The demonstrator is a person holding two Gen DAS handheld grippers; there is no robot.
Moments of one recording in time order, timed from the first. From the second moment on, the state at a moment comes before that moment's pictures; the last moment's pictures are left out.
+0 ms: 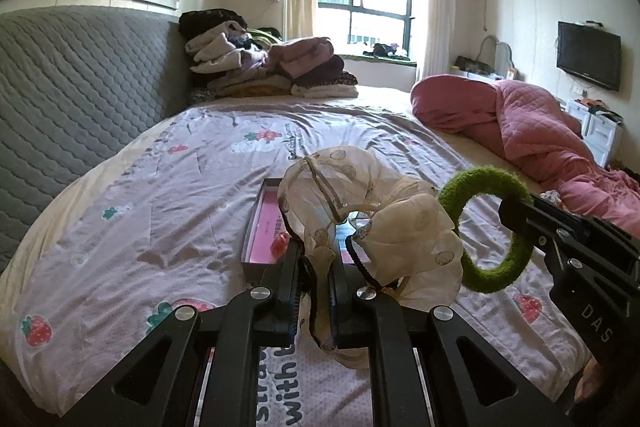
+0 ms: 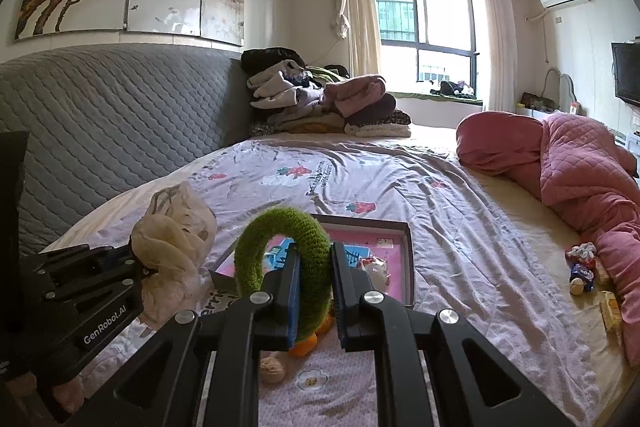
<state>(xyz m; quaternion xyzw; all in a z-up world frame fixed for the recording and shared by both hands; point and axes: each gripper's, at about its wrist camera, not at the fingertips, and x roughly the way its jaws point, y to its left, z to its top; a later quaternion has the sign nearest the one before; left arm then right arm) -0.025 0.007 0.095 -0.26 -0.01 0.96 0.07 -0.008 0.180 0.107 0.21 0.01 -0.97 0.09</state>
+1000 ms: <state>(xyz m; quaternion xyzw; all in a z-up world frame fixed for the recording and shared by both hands) -0.083 0.018 0.062 -0.30 0.00 0.95 0.06 -0.059 0.193 0.085 0.23 0.00 -0.97 0.08</state>
